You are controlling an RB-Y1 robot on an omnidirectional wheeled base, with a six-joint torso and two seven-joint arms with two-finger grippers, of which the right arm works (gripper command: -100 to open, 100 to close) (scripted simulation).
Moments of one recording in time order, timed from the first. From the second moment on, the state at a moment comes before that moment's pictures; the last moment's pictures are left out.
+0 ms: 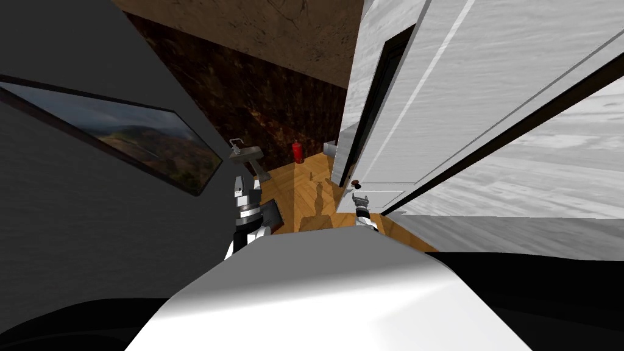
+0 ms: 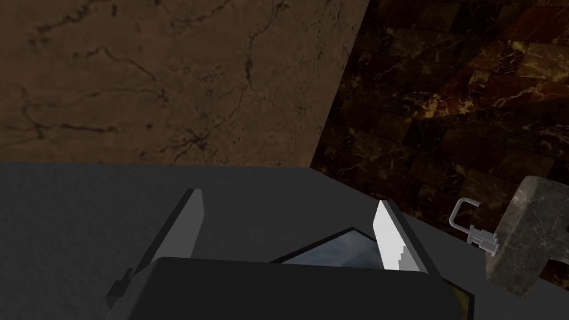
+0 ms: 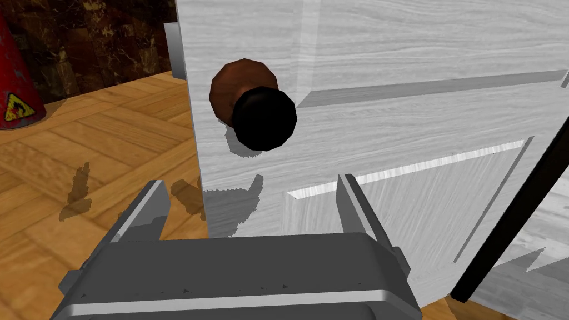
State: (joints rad) arm -0.25 -0.10 -0.97 -0.53 -2.56 0.84 1.36
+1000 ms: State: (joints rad) arm -0.25 -0.11 -0.96 -0.53 -2.54 0.85 1.35
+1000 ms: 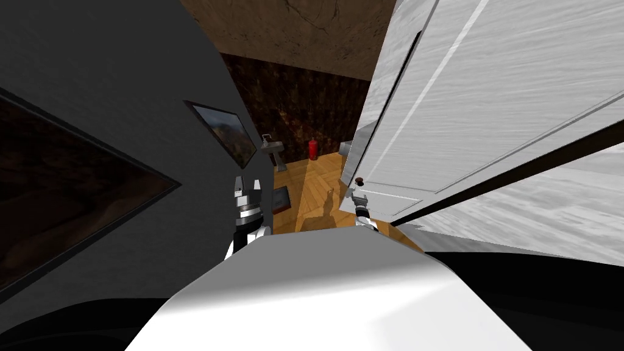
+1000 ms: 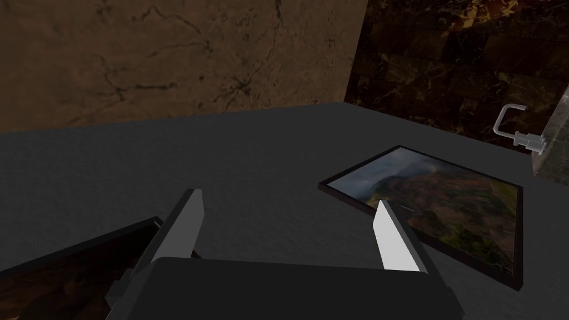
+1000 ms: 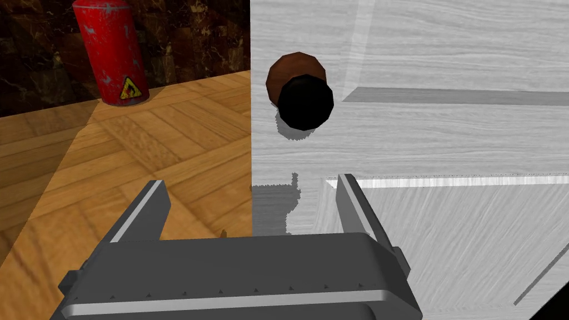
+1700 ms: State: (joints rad) arm -0.25 -0.12 -0.94 -0.52 -2.51 0.86 1.33
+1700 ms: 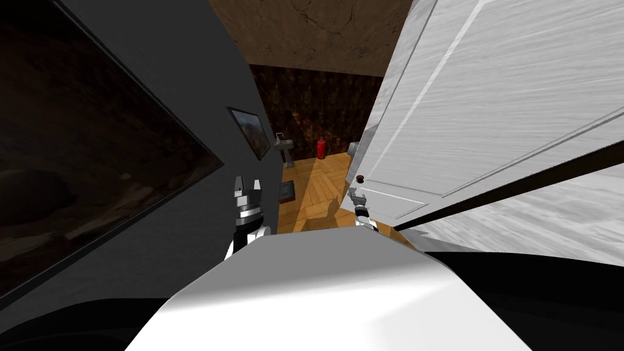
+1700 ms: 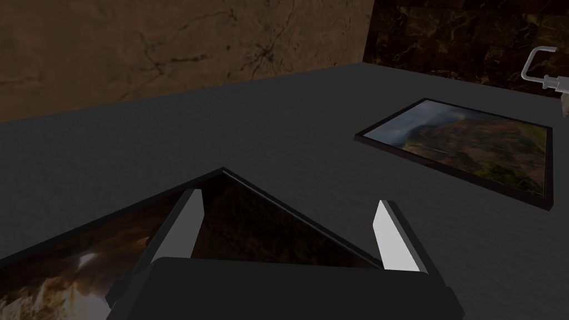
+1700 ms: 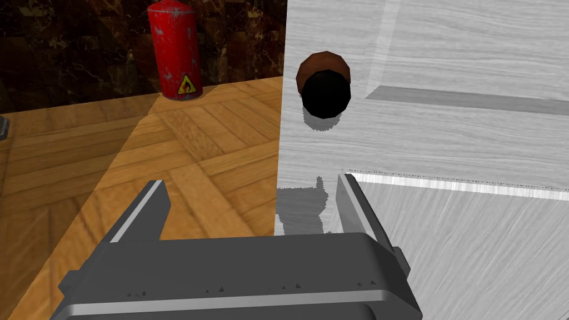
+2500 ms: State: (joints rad) arm -0.25 -0.11 -0.88 -0.53 -2.42 0.89 1.26
